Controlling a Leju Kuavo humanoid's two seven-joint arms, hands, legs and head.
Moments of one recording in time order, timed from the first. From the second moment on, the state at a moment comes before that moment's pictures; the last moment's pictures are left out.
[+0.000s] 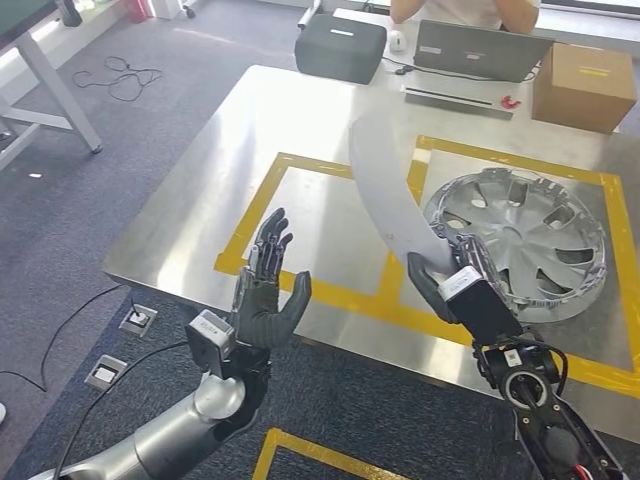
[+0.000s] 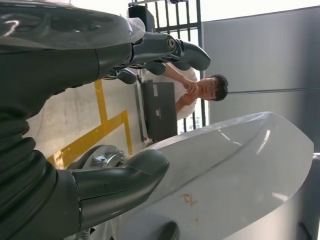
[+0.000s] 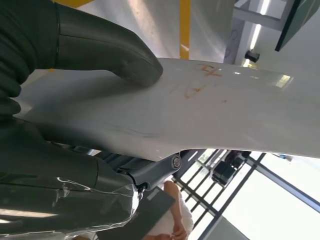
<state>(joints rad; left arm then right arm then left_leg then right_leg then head) -0.21 0.13 -0.62 -1.62 0.13 0.52 -0.55 -0.53 -0.08 0.85 -1.45 0.03 -0.20 -0.24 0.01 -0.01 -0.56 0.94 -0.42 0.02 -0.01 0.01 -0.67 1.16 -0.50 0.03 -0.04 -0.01</state>
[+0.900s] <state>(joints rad) -0.18 0.16 -0.62 -1.66 0.06 0.65 -0.57 -0.61 -0.02 0.89 -1.27 -0.02 -0.17 -0.26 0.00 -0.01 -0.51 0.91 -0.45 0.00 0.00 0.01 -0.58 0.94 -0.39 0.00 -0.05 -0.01</state>
